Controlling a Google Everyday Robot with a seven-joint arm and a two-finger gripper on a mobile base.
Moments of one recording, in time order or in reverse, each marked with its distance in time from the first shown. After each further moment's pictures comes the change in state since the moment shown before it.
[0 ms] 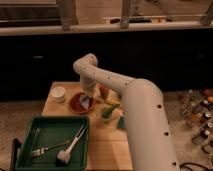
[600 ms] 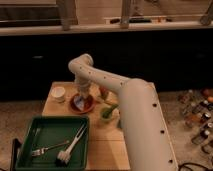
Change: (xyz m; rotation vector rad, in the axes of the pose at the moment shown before) arm -0.029 -0.010 0.000 0.022 -0.059 -0.085
